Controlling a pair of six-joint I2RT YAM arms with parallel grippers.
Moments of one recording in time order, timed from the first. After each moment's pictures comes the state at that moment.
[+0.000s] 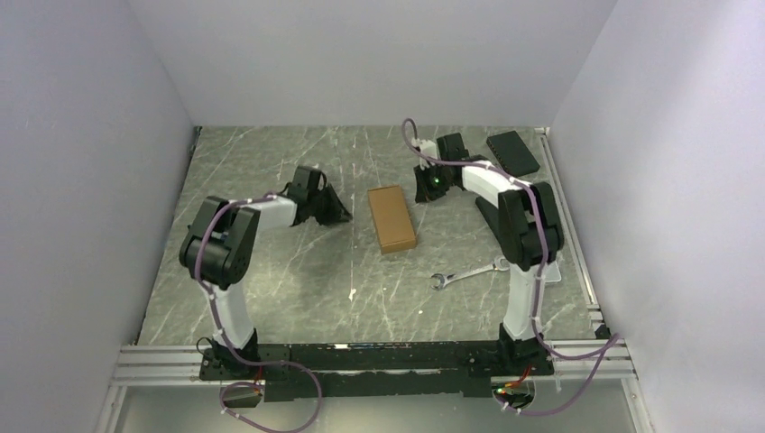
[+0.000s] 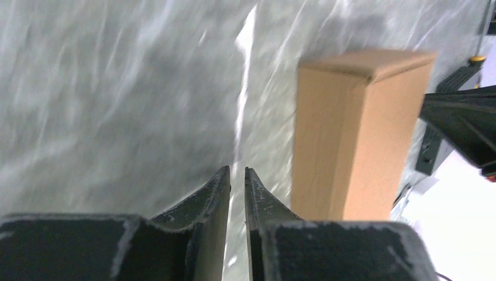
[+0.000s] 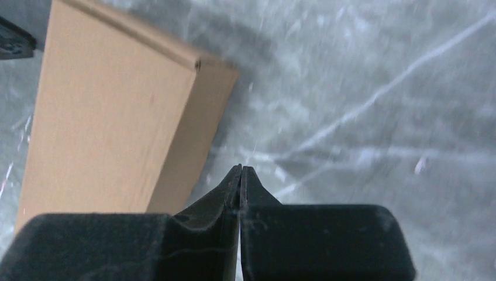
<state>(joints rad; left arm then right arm) -0.36 1.84 0.97 0.05 0.29 -0.79 0.28 2.00 1.41 -0.41 -0.43 -0.16</state>
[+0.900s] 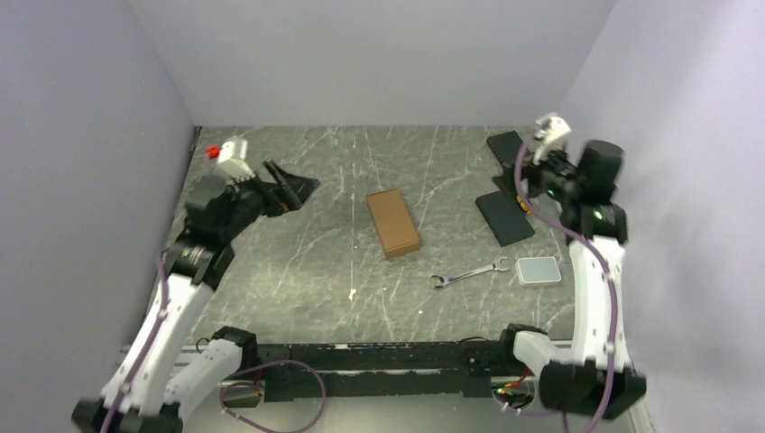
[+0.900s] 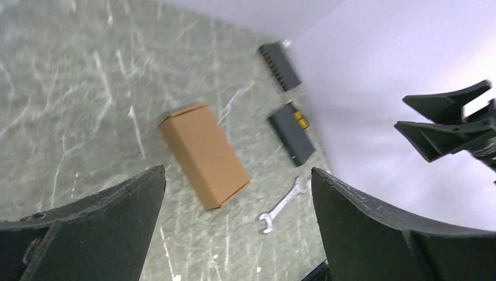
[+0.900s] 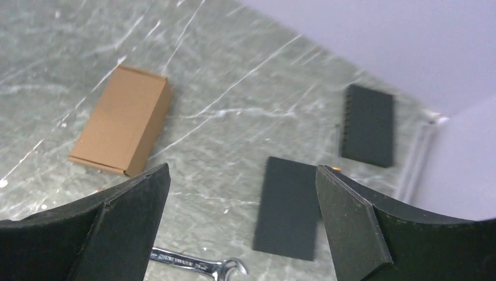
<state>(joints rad) -0.25 0.94 0.92 -0.21 0.29 -0.67 -0.12 1.15 1.22 -0.56 -0.59 -0.39</state>
